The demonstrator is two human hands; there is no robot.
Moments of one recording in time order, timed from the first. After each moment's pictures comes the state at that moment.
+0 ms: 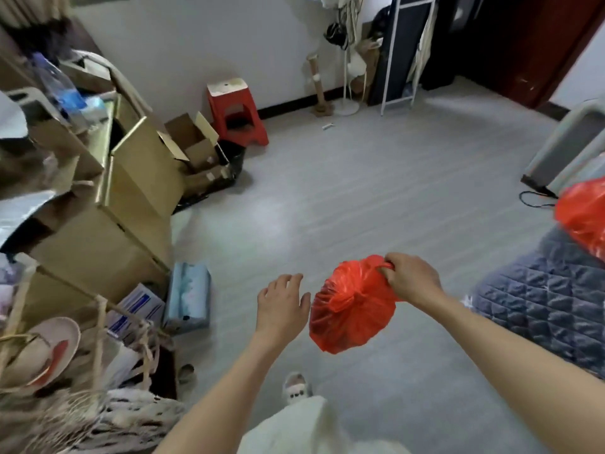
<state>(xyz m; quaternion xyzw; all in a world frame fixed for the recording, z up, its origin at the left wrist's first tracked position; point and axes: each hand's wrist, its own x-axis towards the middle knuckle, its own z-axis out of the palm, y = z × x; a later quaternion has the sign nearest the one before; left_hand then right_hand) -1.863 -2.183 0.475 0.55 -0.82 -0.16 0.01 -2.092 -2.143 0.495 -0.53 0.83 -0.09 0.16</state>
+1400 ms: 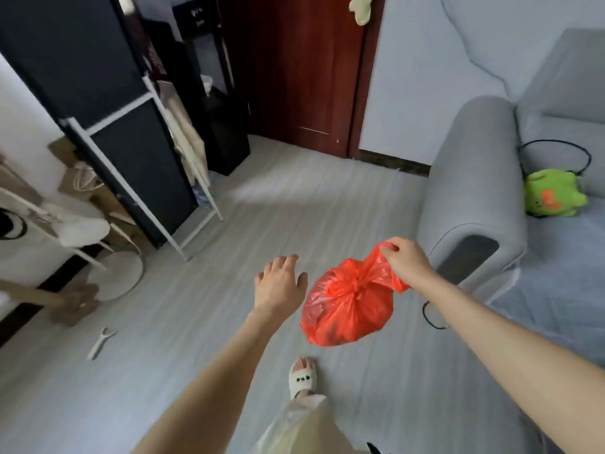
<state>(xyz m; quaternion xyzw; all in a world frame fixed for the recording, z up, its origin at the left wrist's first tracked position) -3.063 -3.122 0.451 0.25 -0.95 -0.21 -0.05 -3.192 -2.940 0.477 -0.10 0.91 -0.37 0.13</state>
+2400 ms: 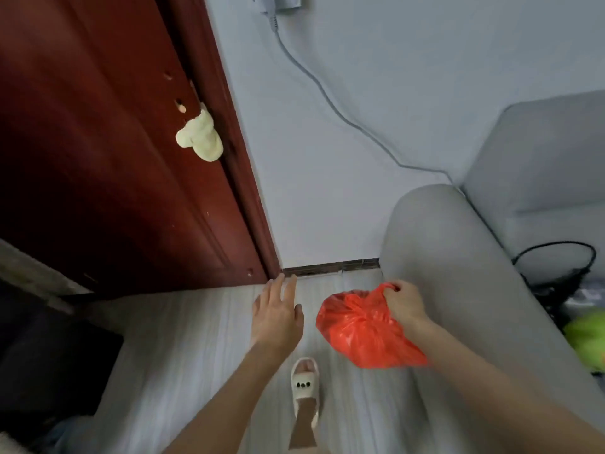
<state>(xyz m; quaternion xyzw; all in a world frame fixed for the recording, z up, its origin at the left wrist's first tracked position) -3.992 -3.270 0.438 -0.02 -0.99 -0.15 -0.04 -4.019 -3.056 0.441 0.27 0.81 -0.51 0.05</state>
